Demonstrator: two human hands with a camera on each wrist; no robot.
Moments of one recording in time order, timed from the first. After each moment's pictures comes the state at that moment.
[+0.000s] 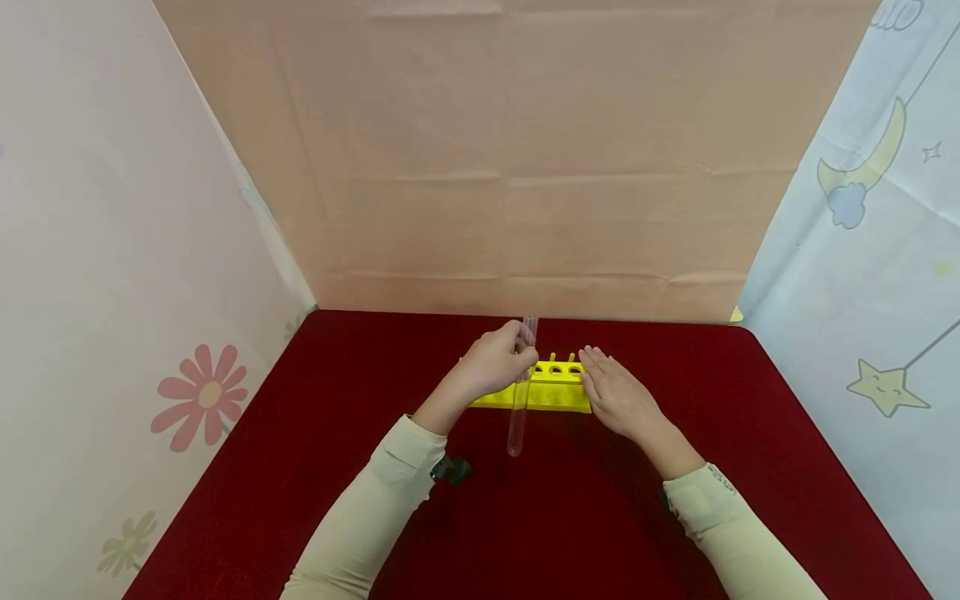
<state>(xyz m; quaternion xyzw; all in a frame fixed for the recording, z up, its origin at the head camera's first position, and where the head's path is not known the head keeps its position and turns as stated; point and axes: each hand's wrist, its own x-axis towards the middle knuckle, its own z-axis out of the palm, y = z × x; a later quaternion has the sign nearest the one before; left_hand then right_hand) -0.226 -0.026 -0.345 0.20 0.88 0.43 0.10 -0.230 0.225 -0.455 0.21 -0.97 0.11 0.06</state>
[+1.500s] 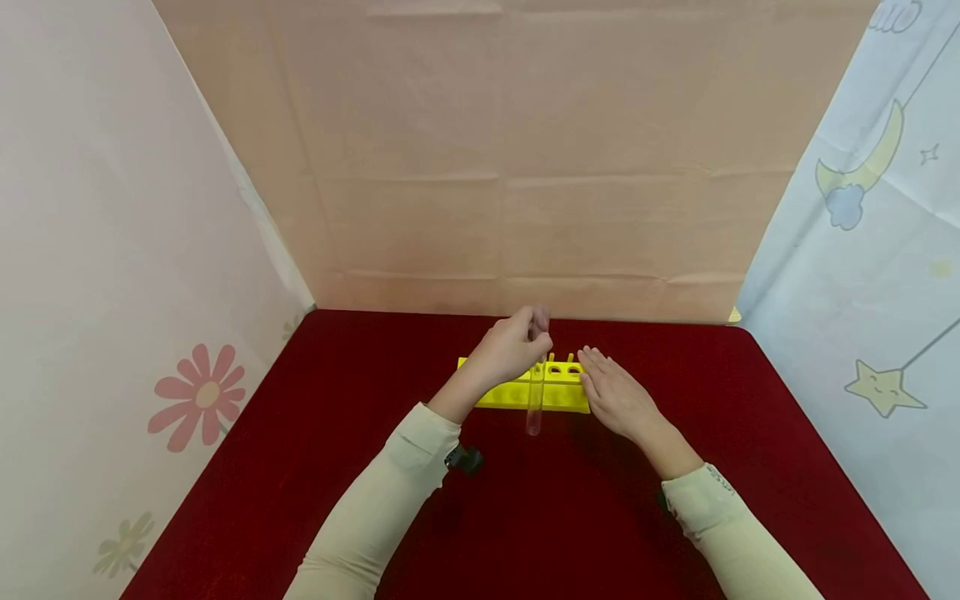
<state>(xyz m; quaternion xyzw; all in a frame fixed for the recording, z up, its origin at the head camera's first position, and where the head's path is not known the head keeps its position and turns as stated) -0.236 -0.011 -0.339 0.22 0.88 0.42 0.05 -0.229 0.225 -0.452 0.20 -0.97 0.13 0.05</state>
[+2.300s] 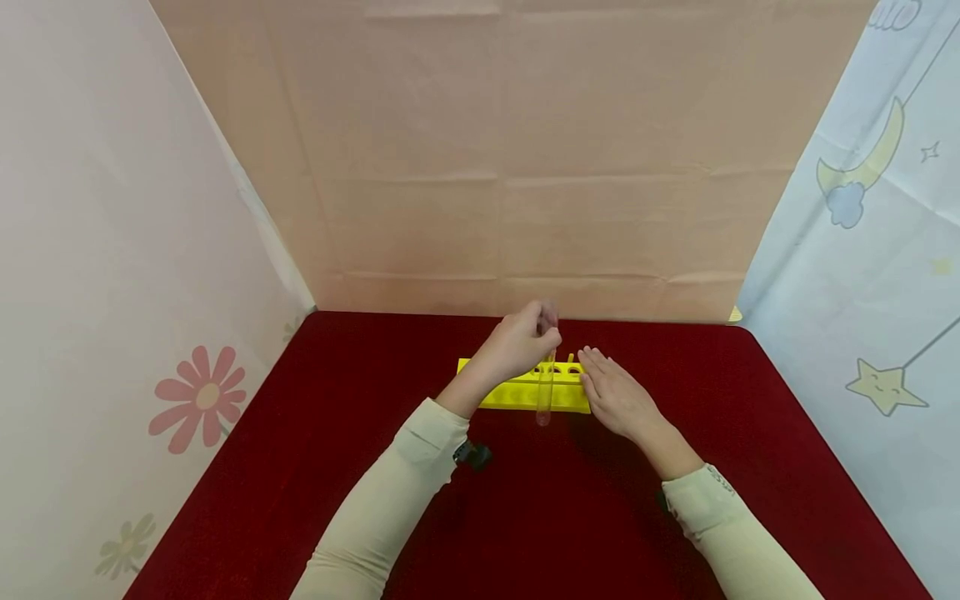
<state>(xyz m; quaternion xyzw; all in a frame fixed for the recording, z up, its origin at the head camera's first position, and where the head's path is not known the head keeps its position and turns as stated) -0.242 -0.001 -0.335 0.25 0.86 0.44 0.05 -0.229 0.224 -0.453 0.20 -0.97 0.13 0.05</state>
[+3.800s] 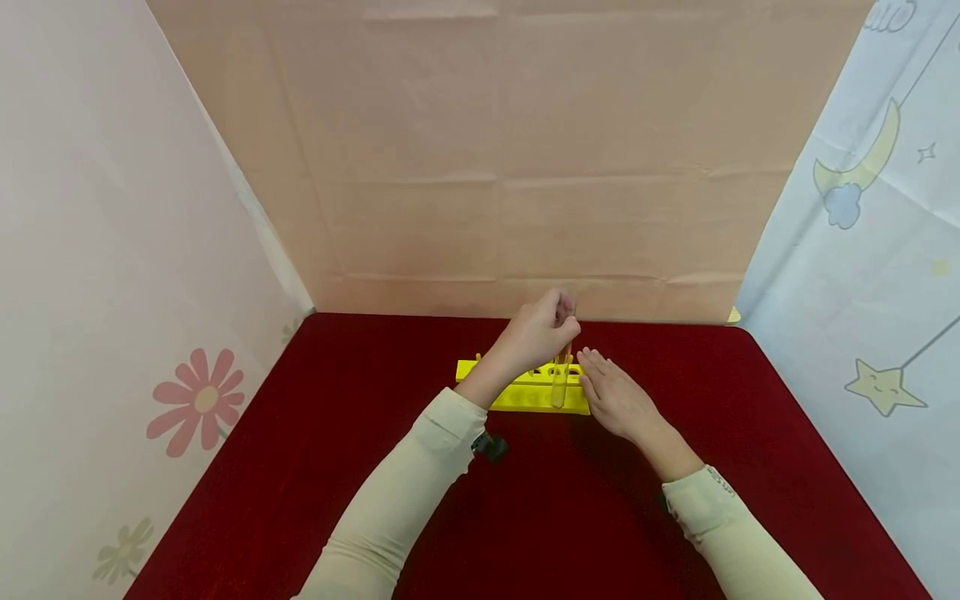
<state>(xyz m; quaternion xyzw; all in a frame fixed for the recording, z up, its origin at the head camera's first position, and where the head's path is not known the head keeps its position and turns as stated) -0.249 0.024 -0.326 0.27 0.85 0.45 0.03 -0.229 0.225 -0.454 0.20 -0.97 0.15 0.06</state>
